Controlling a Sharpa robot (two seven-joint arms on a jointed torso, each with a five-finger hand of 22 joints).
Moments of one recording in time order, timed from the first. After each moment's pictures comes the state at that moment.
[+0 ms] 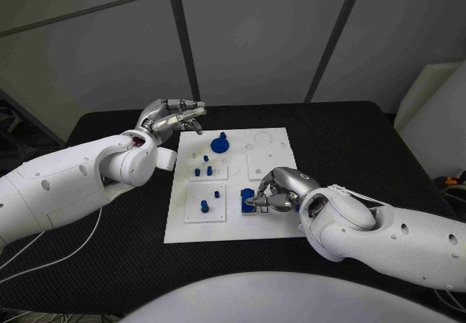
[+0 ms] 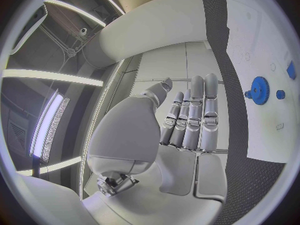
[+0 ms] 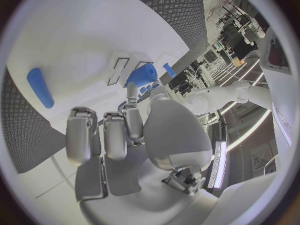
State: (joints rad) left arm 1.04 -0.84 0.11 1.42 -0.16 -0.25 0.36; left_hand 1.36 -0.09 0.36 -0.04 0.12 0.92 0.22 0.12 0.07 0.88 0.16 0.28 0.08 1.03 0.08 0.82 0.32 0.19 1.04 0.16 0.42 1.01; right arm 0.89 -0.83 0.00 1.85 -1.57 -0.46 -0.57; right_hand 1.25 0.01 -0.22 0.22 0.24 1.04 0.05 0.41 0.51 1.42 -0.02 1.30 1.31 1.46 -0.08 1.50 1.31 0.05 1.47 0.03 1.47 1.31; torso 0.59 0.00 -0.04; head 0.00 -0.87
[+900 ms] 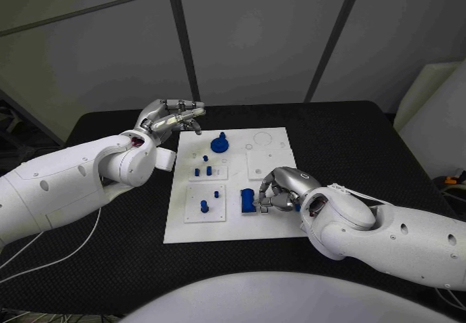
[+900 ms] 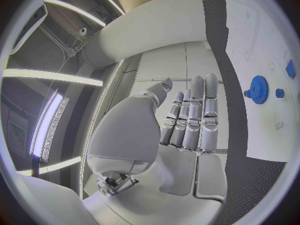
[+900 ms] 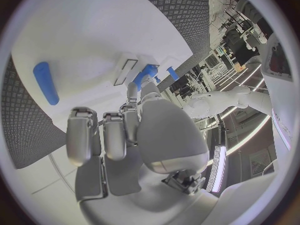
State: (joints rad) left arm 1.04 -0.84 0.11 1.42 -0.16 -0.25 0.35; left_hand 1.36 -0.09 0.36 -0.04 0.12 0.92 0.22 0.12 0.07 0.88 0.16 0.28 0.08 1.03 0.08 0.82 0.32 0.19 1.04 0.16 0.42 1.01; right arm 0.89 -0.84 0.00 1.83 -1.61 -0.43 -0.57; right_hand 1.43 0.03 -0.16 0.13 0.16 1.04 0.04 0.41 0.52 1.43 -0.03 1.31 1.47 1.47 -0.09 1.50 1.31 0.05 1.47 0.02 1.47 1.31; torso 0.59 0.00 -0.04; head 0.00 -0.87
